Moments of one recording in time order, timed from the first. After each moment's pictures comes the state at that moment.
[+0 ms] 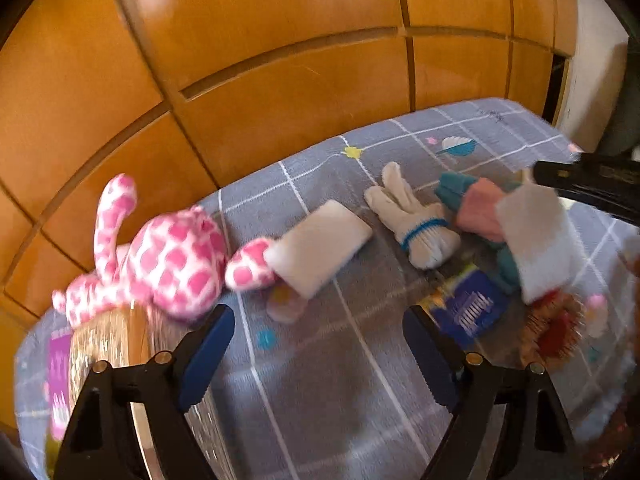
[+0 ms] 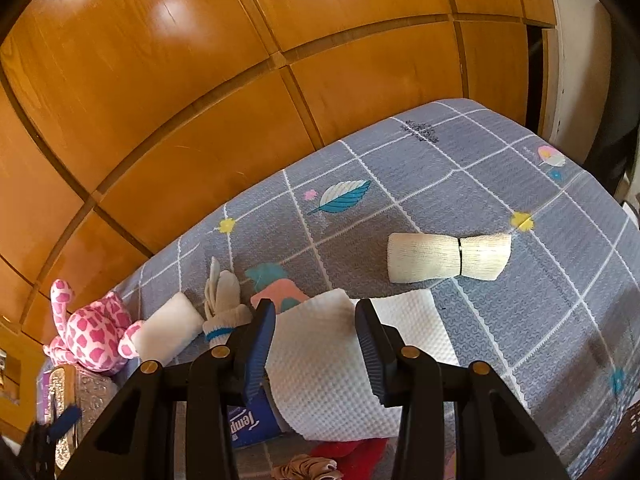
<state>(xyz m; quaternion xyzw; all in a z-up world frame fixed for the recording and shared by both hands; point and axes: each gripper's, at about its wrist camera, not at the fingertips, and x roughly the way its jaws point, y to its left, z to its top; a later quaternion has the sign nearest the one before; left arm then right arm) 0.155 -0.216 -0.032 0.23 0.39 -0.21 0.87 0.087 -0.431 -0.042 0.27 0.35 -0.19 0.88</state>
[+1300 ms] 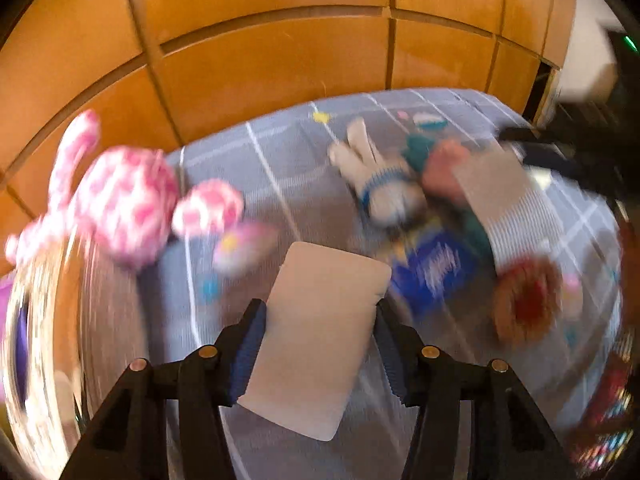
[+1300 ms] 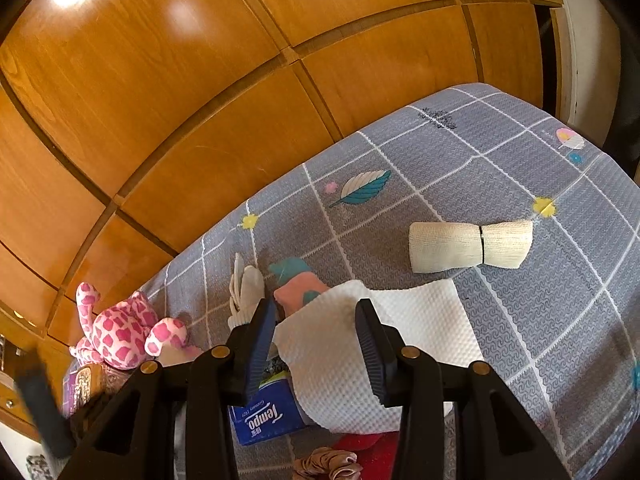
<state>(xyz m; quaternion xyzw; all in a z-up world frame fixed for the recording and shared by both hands) 0.118 -0.201 -0.068 0.17 0.43 -0.26 0.85 0.086 -0.432 -0.044 0.30 0.35 -0.15 0.87</state>
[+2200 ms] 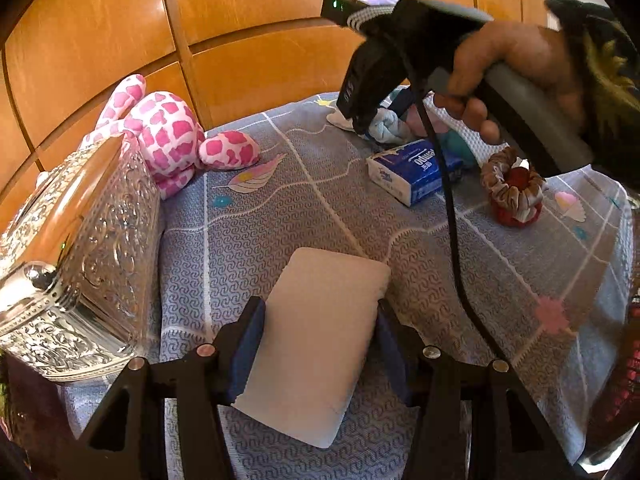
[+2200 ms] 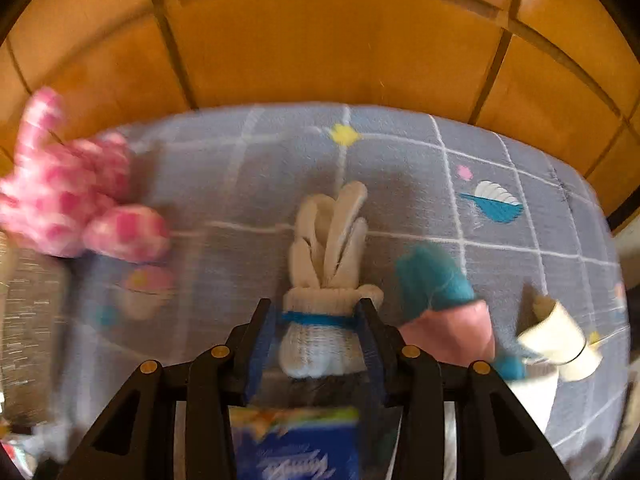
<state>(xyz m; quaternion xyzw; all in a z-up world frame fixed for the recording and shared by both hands) 0.046 -0.147 -0.118 0.17 0.36 -0.26 0.88 0.215 -0.339 -0.094 0.01 0.52 -0.10 0.85</state>
